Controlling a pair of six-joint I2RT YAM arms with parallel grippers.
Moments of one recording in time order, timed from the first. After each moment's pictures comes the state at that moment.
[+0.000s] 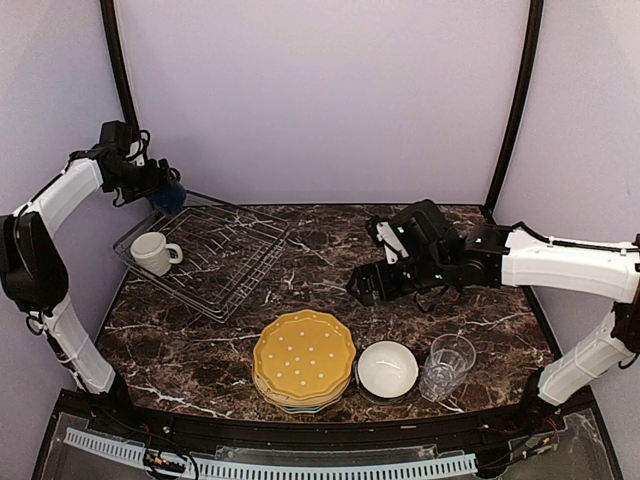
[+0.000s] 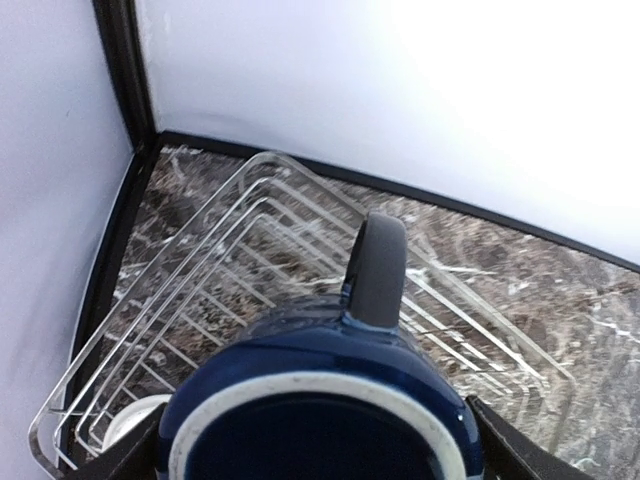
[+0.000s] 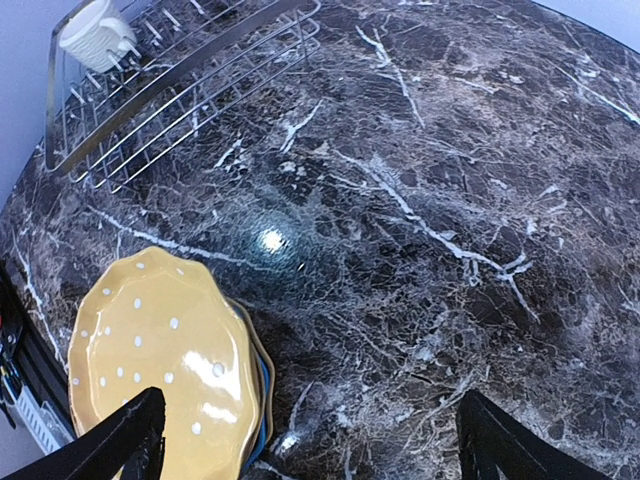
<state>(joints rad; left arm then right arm) 0.06 1.75 1.68 -0.70 0.08 -0.23 0.95 1.41 1.10 -0.48 0.09 0.42</state>
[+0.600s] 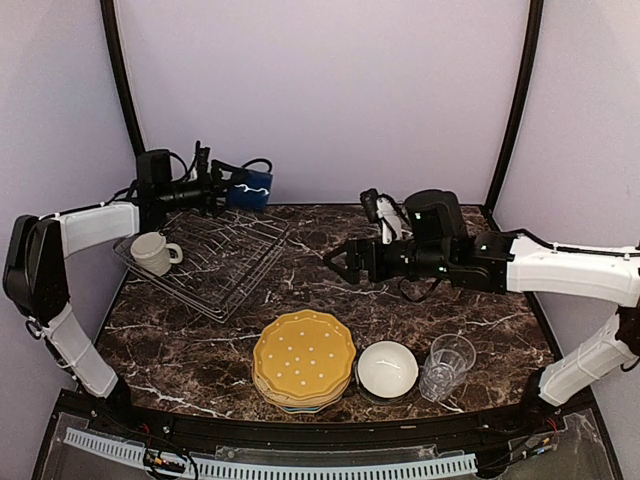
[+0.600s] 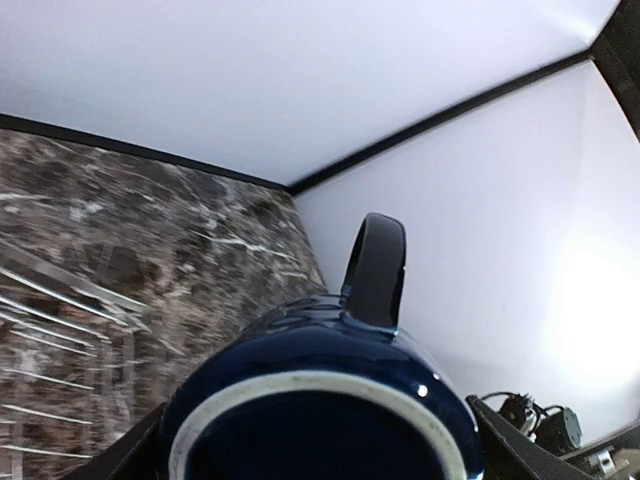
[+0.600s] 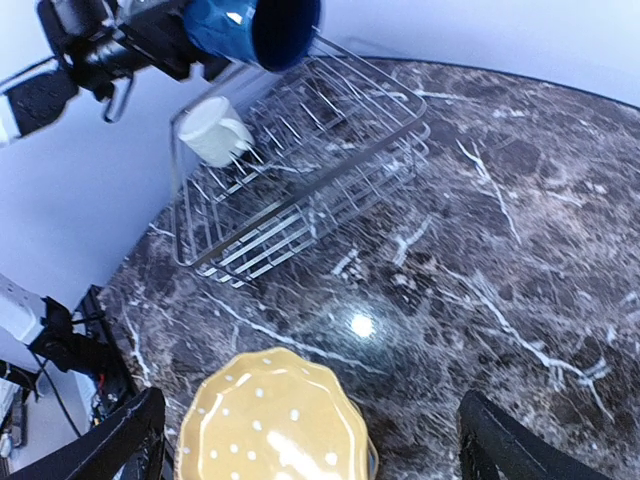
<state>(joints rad) -0.14 1.63 1.21 0.16 0.81 -0.84 0.95 1.38 1.05 -0.15 -0.03 0.47</state>
